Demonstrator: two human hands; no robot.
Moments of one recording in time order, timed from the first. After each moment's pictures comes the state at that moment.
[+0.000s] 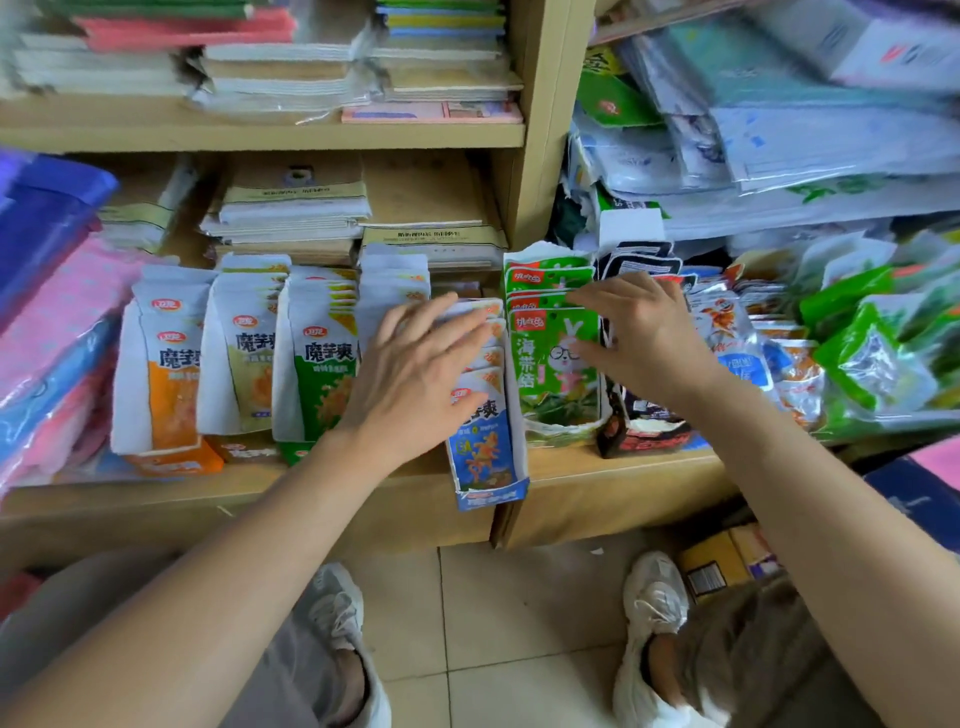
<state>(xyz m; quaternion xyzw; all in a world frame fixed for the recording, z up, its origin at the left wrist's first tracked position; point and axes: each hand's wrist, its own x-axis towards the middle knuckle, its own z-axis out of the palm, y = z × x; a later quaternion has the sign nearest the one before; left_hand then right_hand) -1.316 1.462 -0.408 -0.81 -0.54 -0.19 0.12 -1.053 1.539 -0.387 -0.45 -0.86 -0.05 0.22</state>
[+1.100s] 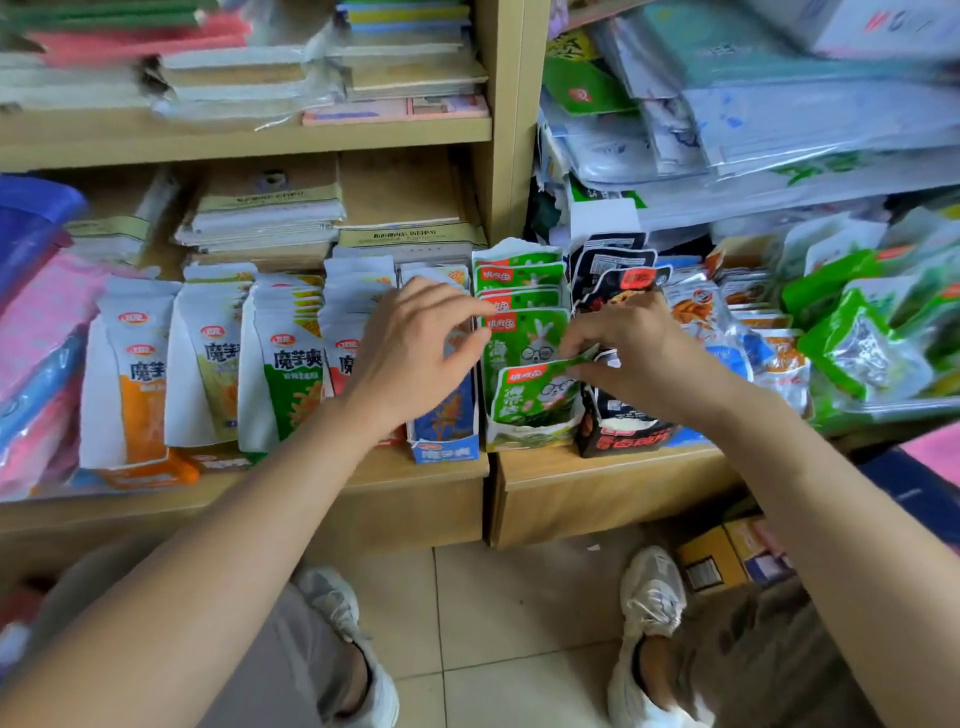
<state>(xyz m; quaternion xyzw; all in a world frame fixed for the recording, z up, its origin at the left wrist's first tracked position) -1.286 1.498 -0.389 -0.79 -0.52 -0.32 0.04 -1.025 1.526 -0.374 -0.35 -0.90 0.12 0.22</state>
